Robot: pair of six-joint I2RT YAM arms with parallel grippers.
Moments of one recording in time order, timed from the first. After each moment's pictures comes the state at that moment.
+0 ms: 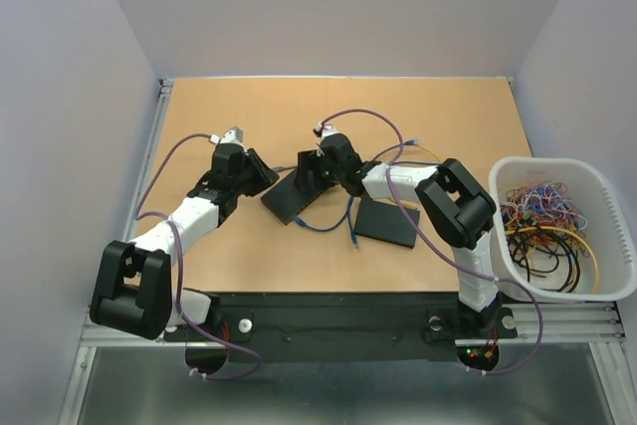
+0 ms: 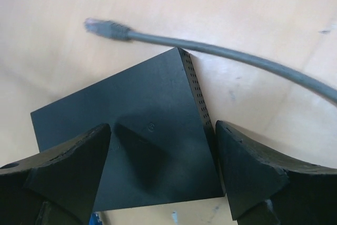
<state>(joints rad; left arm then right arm) -0.29 1.30 0.68 0.02 0.11 -0.74 0.73 2.06 1.30 0.15 -0.05 0.46</state>
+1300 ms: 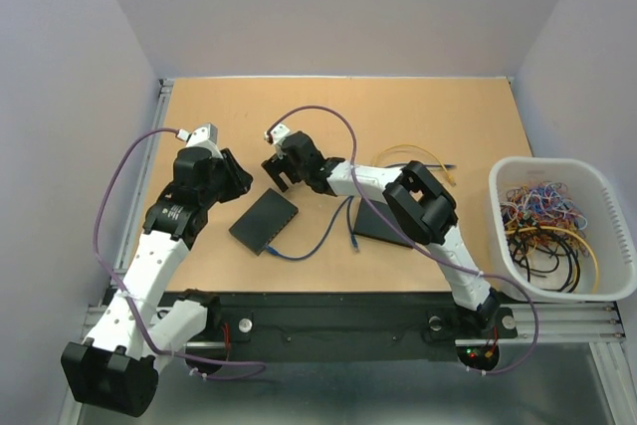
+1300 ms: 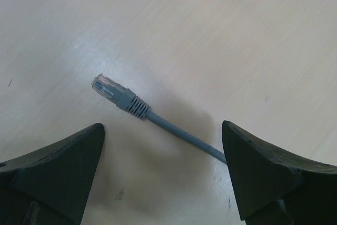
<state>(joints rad) -0.24 0.88 0.81 -0.47 0.03 -0.54 0.84 2.30 1.67 0.05 0.20 -0.06</state>
